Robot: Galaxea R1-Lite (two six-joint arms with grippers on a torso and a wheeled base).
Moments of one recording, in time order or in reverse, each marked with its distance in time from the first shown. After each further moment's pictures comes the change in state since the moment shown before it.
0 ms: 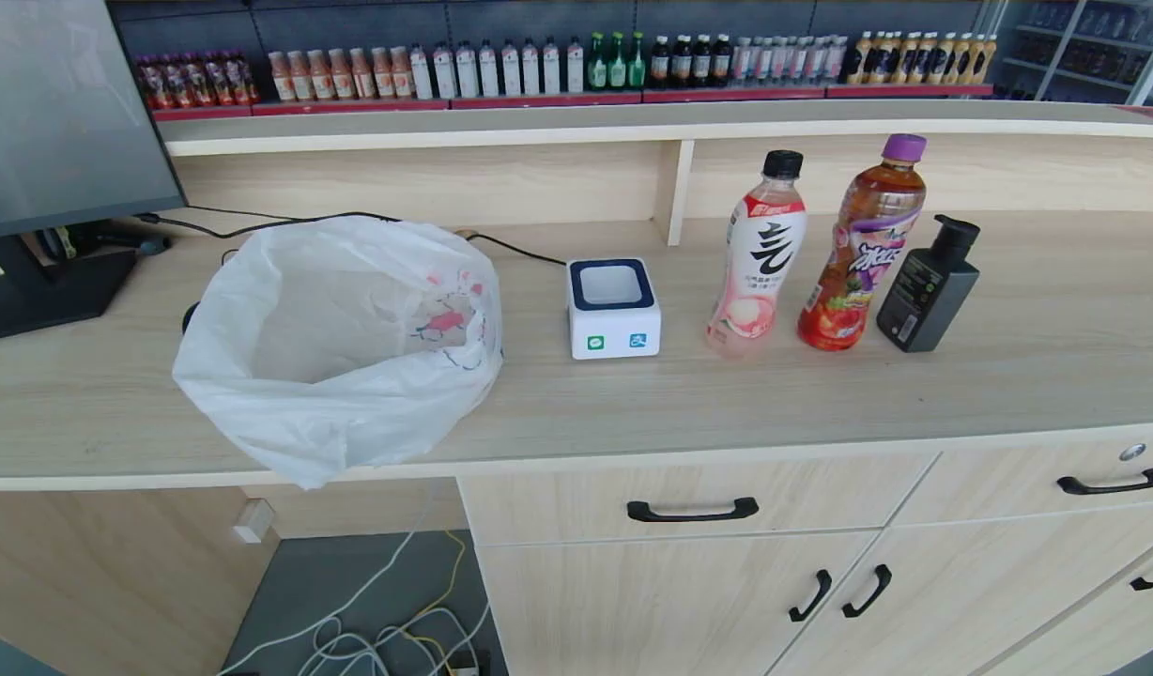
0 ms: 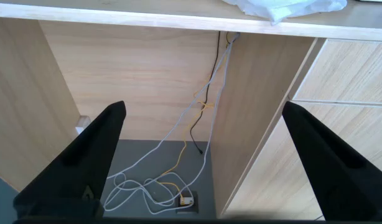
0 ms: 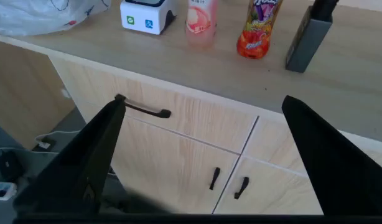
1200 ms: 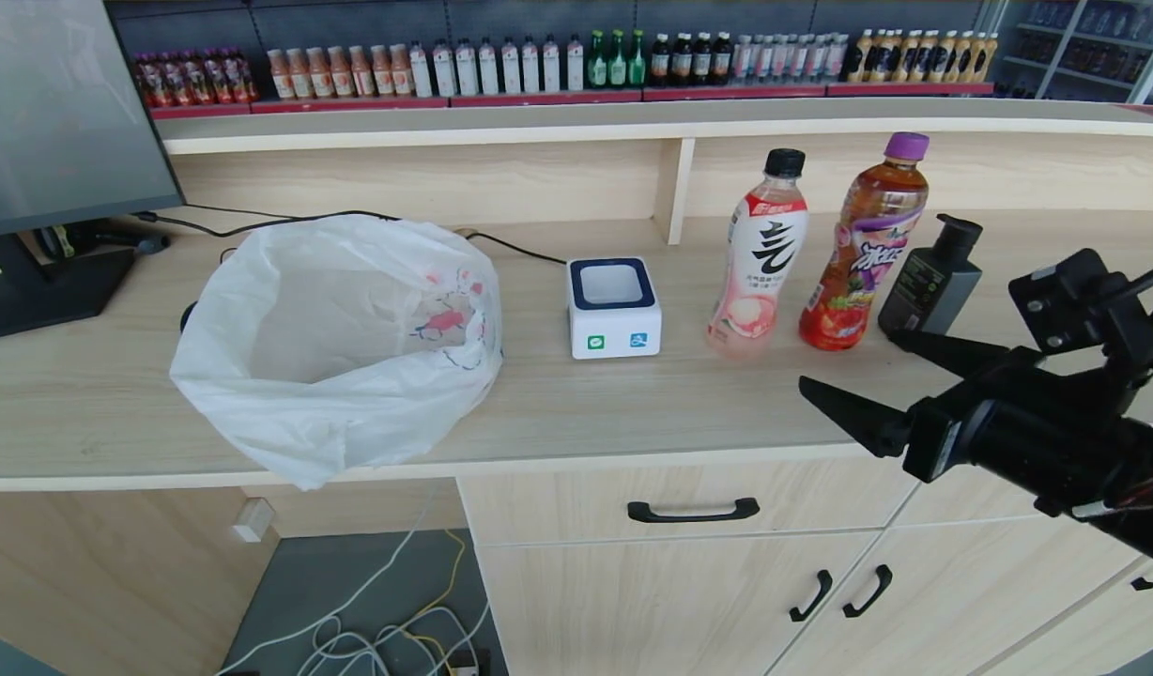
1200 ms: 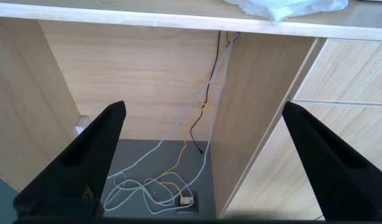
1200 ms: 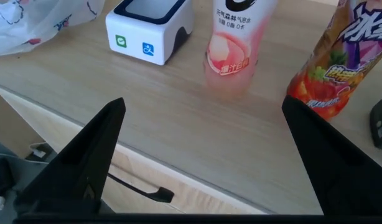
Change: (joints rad) left arm 0.000 0.000 0.000 0.000 0.000 0.000; right arm 0.135 0.816 -0.046 -0.769 -0.050 -0.017
